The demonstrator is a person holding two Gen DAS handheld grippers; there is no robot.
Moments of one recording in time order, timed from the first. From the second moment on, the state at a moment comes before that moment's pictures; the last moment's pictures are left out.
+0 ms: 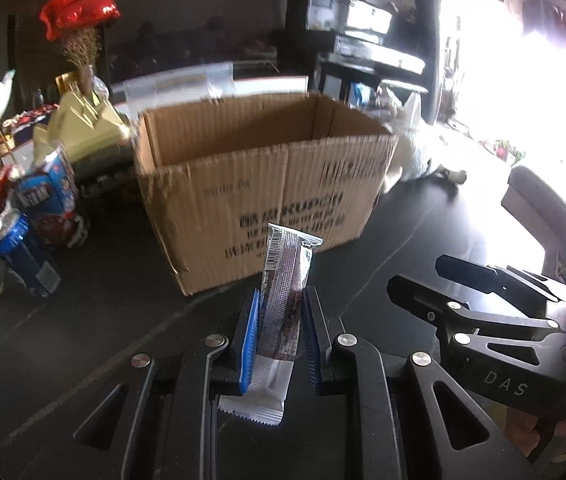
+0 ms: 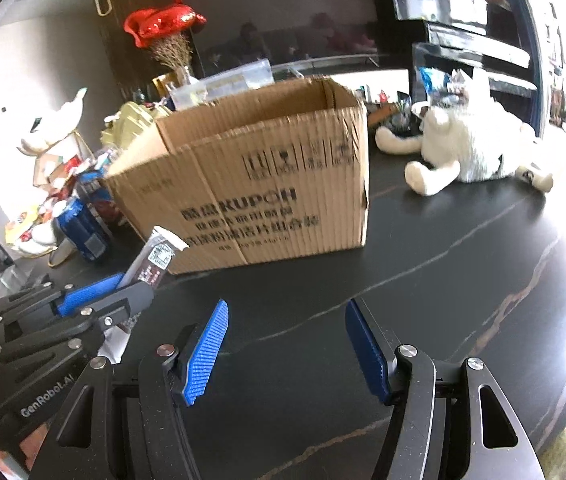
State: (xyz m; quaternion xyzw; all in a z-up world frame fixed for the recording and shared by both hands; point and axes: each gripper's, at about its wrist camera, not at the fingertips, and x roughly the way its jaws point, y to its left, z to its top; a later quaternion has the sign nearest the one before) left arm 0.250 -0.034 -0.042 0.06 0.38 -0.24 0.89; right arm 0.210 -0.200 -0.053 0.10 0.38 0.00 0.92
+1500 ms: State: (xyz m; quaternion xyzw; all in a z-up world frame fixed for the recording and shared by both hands) left arm 0.380 -0.088 0.062 0.06 0.36 -0.15 0.92; right arm 0.334 -0.224 0.065 0.00 0.39 0.04 0.92
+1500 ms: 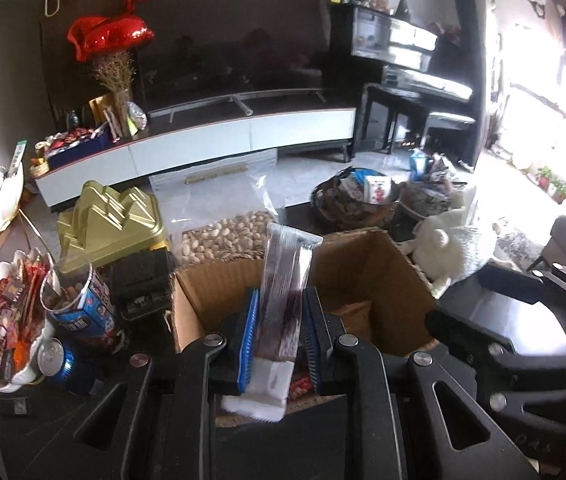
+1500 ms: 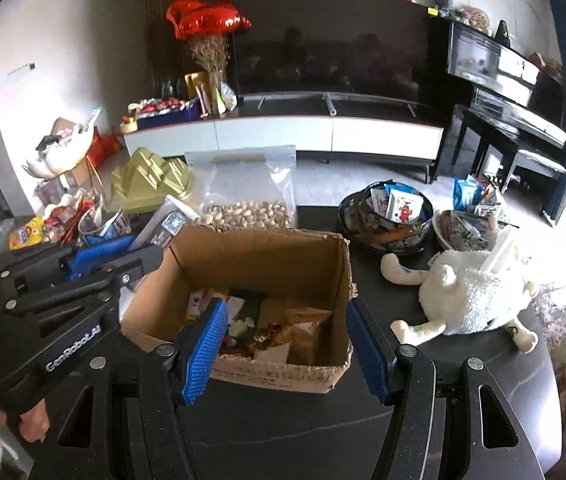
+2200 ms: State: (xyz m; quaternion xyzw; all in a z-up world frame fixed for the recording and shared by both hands) left arm 0.292 -0.055 0.082 0.06 0.34 -0.06 0.94; right arm 0.289 -0.227 0.068 0.01 0.37 0.05 0.93
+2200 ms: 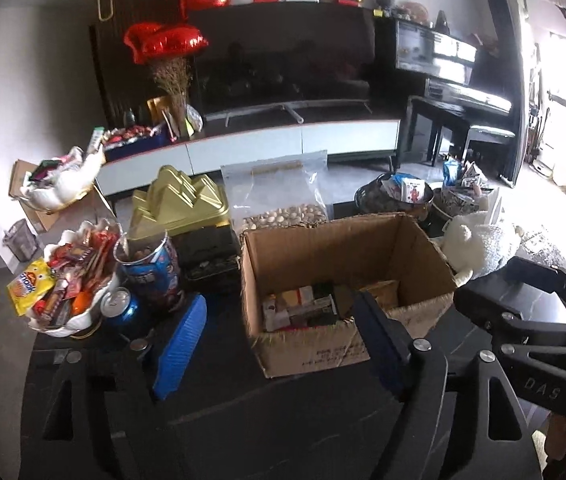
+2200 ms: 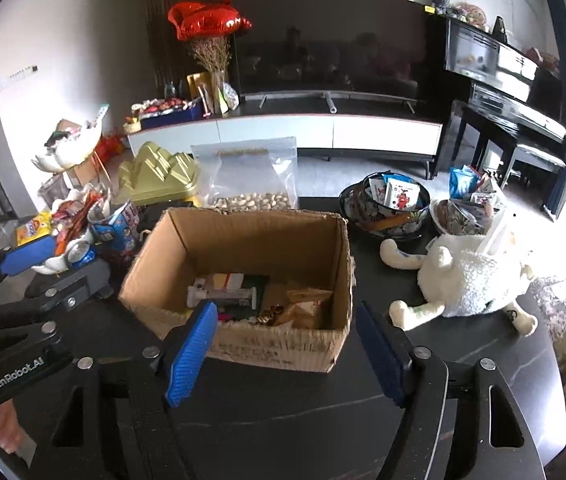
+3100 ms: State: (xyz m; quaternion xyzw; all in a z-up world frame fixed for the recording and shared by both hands) left arm 0.137 -0.036 0.084 0.07 0.23 -0.01 0.97; right arm 0.141 -0.216 0.072 0.01 0.27 0.04 0.96
